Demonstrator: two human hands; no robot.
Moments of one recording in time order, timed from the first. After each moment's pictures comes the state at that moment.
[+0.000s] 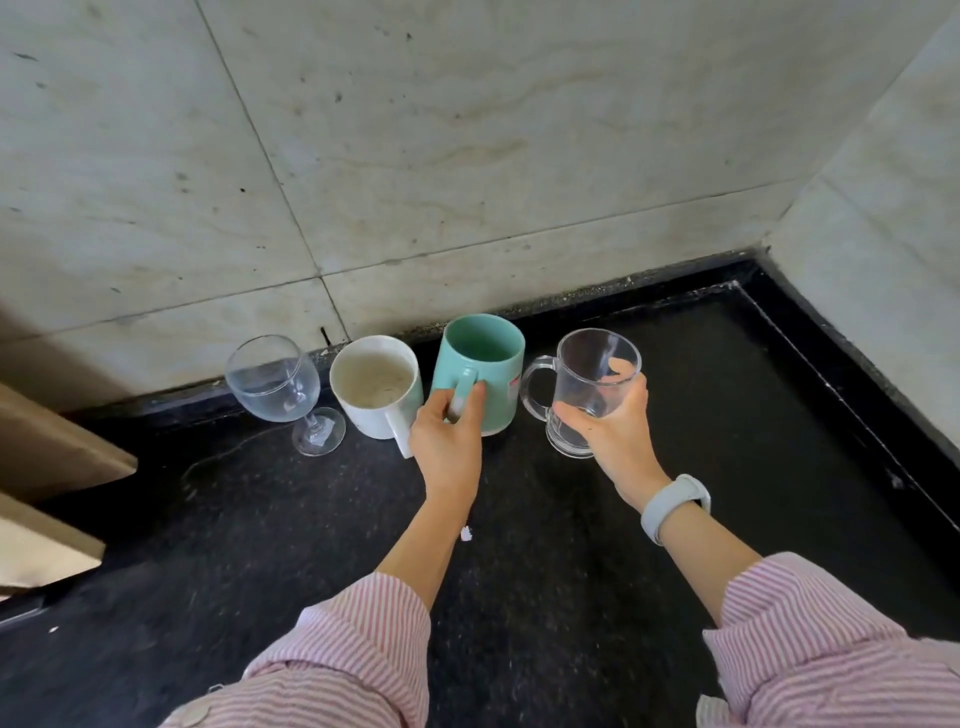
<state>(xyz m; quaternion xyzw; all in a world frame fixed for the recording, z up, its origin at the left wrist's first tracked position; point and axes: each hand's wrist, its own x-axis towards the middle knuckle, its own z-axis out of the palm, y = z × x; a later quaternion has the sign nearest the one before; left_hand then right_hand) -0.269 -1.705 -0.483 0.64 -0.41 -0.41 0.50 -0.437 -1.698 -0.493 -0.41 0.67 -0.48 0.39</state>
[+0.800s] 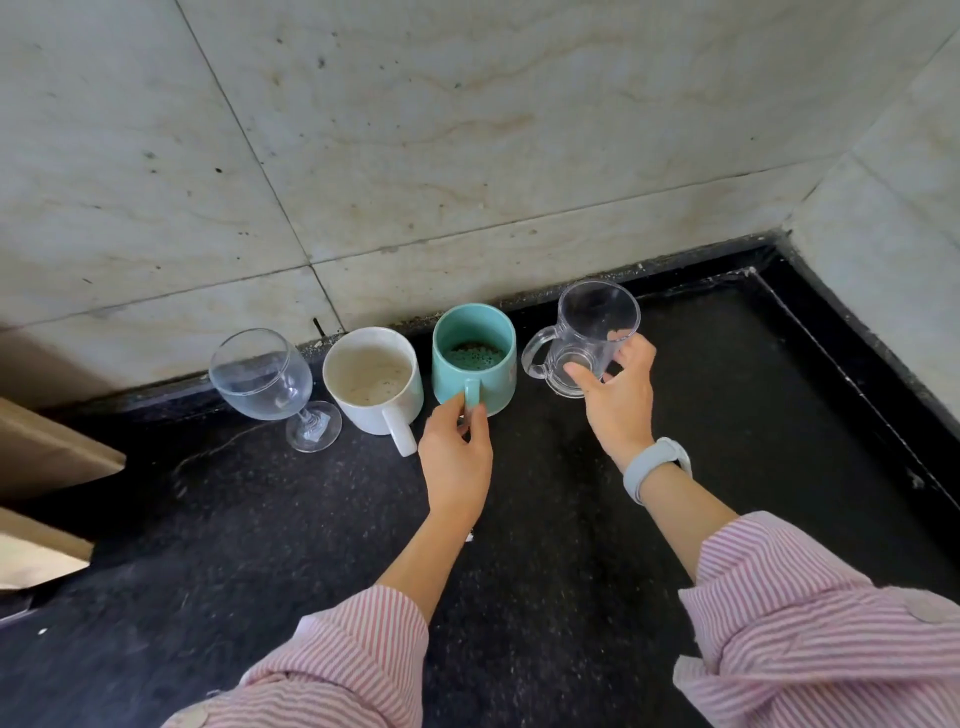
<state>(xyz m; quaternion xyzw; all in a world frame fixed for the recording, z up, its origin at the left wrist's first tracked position) -0.271 -1.705 -0.508 0.67 -0.50 -0.37 0.40 -0.434 -1.734 -0.499 -0.42 0.71 -0.47 0.31</state>
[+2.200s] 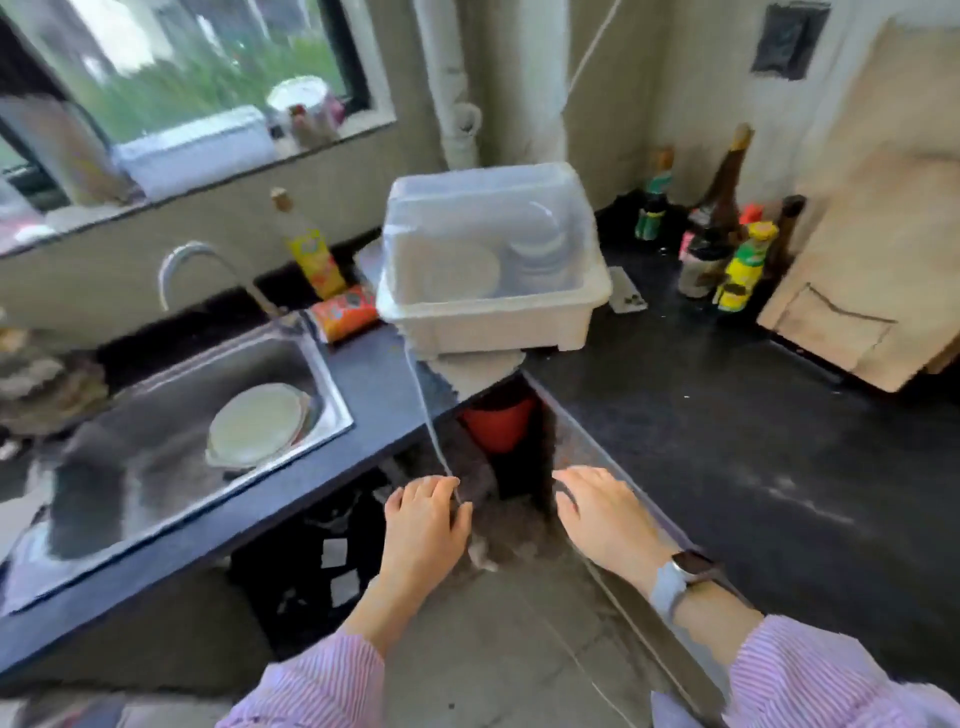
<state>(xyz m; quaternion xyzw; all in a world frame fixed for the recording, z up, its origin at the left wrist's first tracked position) 0.071 -1.005 -0.404 0.96 -0.22 -0.04 0.16 -0.003 -1.208 -0.405 -0.97 0.11 0.01 0.23</state>
